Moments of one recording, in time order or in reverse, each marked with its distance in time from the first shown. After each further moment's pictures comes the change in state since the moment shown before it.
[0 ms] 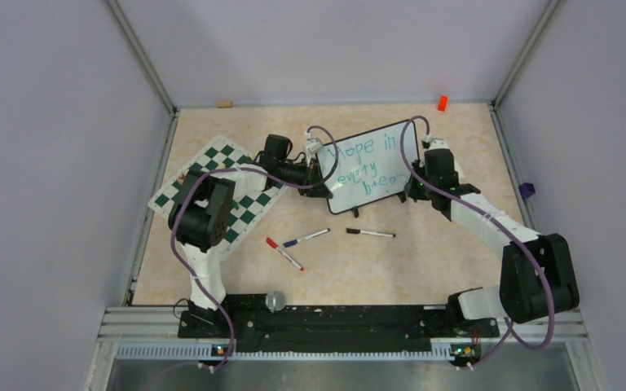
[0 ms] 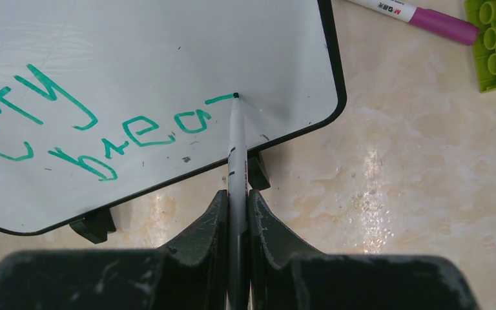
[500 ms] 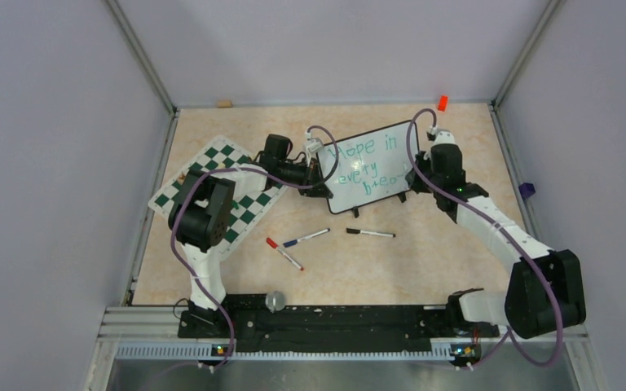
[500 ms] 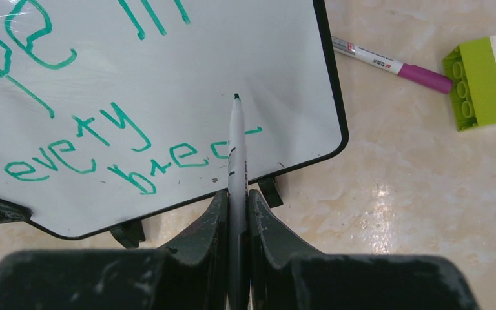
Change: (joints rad) left arm -0.001 0.000 0.000 0.005 0.001 0.001; right arm 0.000 -0.096 0.014 0.013 -0.005 -0.009
